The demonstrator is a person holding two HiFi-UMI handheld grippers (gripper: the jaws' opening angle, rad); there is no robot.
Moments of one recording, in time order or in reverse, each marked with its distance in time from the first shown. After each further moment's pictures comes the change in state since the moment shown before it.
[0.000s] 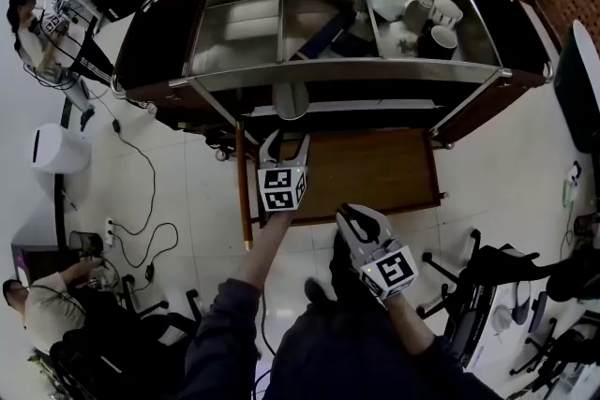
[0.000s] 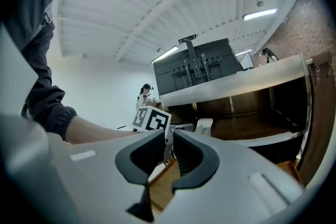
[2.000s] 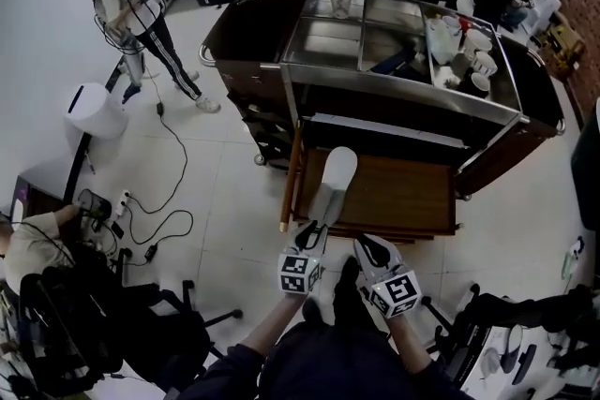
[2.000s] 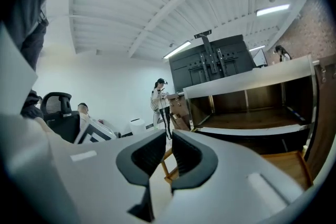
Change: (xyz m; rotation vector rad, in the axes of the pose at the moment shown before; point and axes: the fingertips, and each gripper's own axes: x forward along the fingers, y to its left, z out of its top) left arm -0.253 -0.058 -0.121 -0.190 0.104 0.022; right arm -0.056 0.099 -0.055 -0.006 0.087 0.106
